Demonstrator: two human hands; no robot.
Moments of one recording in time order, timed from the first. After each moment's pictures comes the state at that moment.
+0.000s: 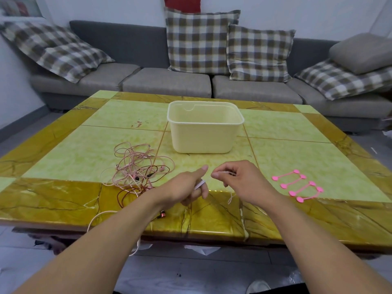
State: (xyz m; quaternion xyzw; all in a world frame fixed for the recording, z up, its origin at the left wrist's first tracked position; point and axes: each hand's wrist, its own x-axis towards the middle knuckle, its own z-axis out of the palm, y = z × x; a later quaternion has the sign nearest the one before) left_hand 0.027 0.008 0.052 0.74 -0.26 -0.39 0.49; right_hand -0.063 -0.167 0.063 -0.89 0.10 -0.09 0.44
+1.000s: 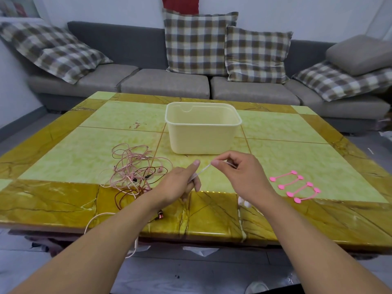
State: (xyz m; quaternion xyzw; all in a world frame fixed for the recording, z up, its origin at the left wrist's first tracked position) left_hand 0.033 0.013 0.050 0.78 -0.27 -0.26 0.51; right_hand -0.066 -0.157 0.077 -0.85 0.10 -0.21 0.47
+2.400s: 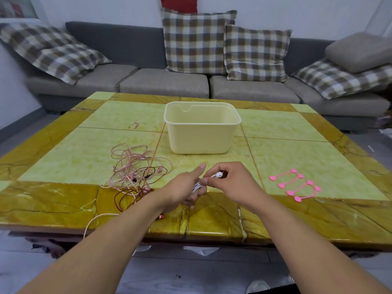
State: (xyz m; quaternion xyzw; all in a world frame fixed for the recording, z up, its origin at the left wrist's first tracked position) left_hand 0.026 0.001 0.047 0.72 -0.22 -0.40 0.52; right_hand -0.058 -0.150 0.061 -0.86 0.12 -0.09 0.48
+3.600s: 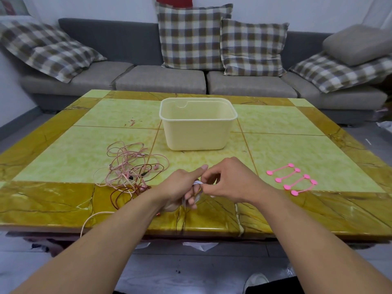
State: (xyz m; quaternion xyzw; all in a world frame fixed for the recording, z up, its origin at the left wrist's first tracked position) left_hand 0.022 -0.007 0.038 0.69 -0.13 -0.40 0.59; right_hand -0.069 -0.150 0.083 -0.95 0.01 -0.03 0.32
